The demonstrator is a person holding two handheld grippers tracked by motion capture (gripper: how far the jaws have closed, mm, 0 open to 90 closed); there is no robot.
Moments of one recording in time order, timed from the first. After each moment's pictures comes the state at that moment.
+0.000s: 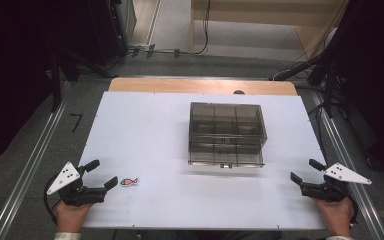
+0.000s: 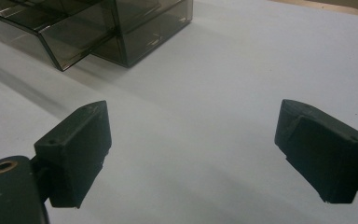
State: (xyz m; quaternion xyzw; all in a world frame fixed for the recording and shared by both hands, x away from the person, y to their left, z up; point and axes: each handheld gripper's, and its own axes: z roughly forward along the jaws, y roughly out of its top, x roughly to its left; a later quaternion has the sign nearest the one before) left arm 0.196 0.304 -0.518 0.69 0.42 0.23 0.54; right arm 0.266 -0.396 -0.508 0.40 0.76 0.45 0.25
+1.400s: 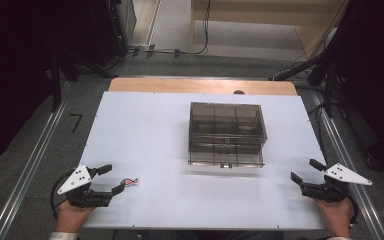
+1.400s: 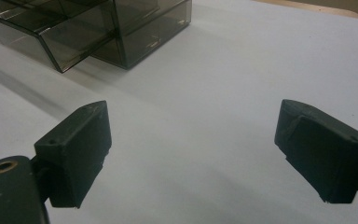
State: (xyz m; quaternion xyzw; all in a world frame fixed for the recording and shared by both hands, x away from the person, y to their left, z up) left arm 0.198 0.289 -0.516 0.76 0.35 0.19 0.51; right arm 0.265 -0.396 -0.508 0.40 0.75 0.46 0.25
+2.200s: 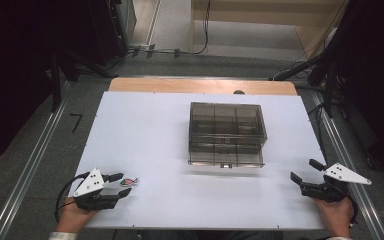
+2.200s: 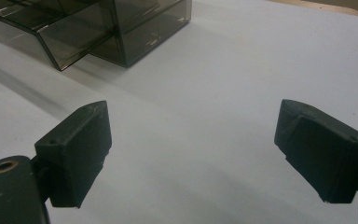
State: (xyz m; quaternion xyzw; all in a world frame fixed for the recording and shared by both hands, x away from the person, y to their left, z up) left arm 0.197 0.268 -0.518 0.82 0.30 0.18 0.44; right arm 0.266 -0.396 -0.508 0.40 0.76 0.45 0.25
